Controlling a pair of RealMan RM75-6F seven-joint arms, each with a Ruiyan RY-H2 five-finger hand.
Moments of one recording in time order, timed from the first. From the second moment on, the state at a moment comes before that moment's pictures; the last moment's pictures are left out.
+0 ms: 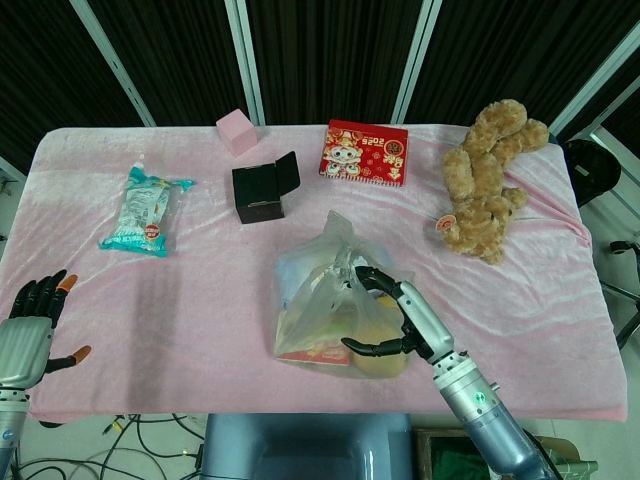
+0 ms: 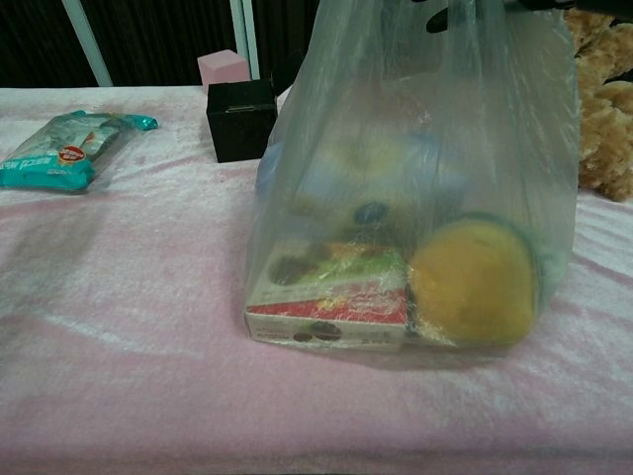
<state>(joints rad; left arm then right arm) -0.12 -1.16 -0.03 -1.66 1.46 1.43 0.13 0.54 -1.15 0.32 -2.36 -1.08 1.12 0.29</state>
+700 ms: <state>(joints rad) -0.13 -1.16 -0.04 -1.66 1.45 1.42 0.13 0.70 -1.27 0.46 -2.36 -0.81 1.12 0.21</state>
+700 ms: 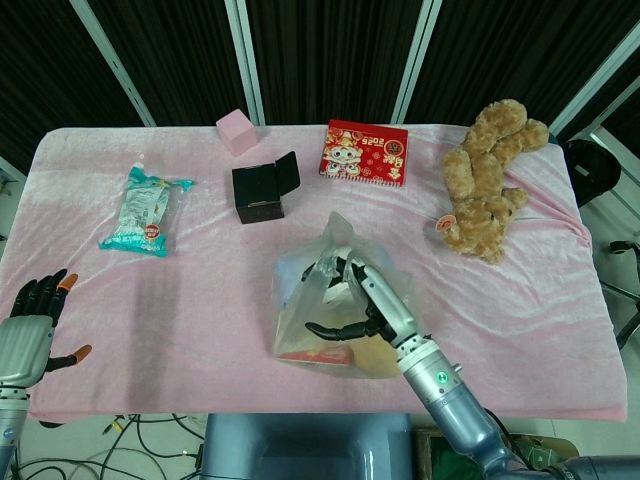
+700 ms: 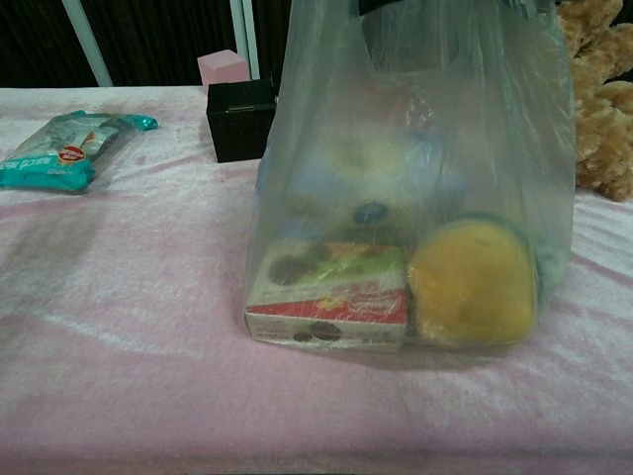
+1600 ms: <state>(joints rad) -0.13 -1.16 -0.04 -1.66 1.45 1.42 0.13 0.70 -0.94 0.77 -2.36 -0.39 0.70 0.76</state>
